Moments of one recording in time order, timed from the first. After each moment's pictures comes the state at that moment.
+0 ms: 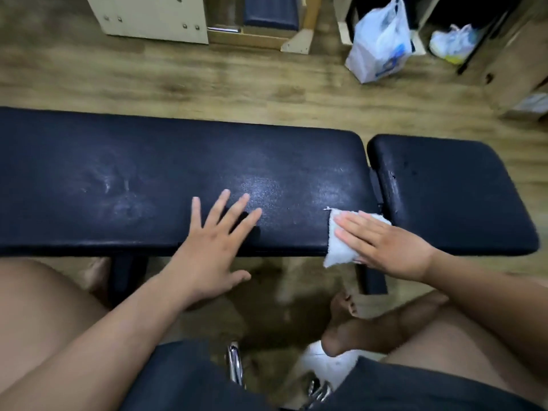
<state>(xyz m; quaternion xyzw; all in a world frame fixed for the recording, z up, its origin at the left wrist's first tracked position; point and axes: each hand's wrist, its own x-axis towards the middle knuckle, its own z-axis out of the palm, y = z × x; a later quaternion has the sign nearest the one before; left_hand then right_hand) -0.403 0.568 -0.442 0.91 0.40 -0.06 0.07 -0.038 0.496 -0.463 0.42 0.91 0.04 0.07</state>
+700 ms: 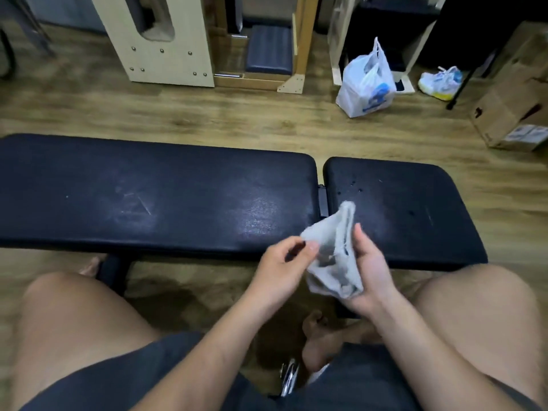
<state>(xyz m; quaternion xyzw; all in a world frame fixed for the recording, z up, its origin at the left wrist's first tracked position) -0.192 0.462 -0.404 0.55 0.48 0.33 0.60 -0.041 0.437 -0.390 0.45 0.02 -0.72 -0.52</state>
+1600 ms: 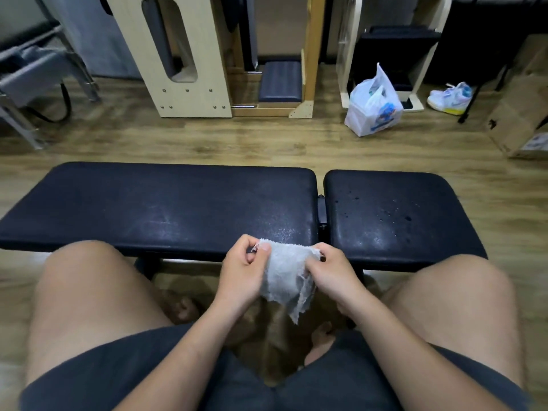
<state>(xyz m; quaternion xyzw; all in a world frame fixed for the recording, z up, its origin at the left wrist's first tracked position) -0.226 0.436 -0.384 0.56 0.58 0.39 0.45 -0.065 0.417 -0.391 0.70 0.42 -0.47 -0.33</state>
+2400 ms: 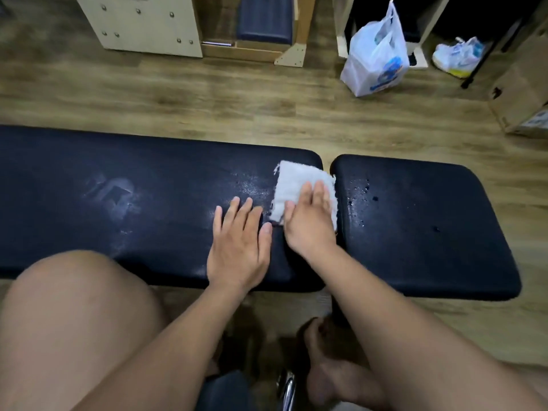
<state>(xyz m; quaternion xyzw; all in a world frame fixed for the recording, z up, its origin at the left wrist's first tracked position) -0.214 0.568 -0.479 0.79 0.58 0.18 0.13 -0.074 0.590 -0.459 0.81 0.56 -0.19 -0.04</state>
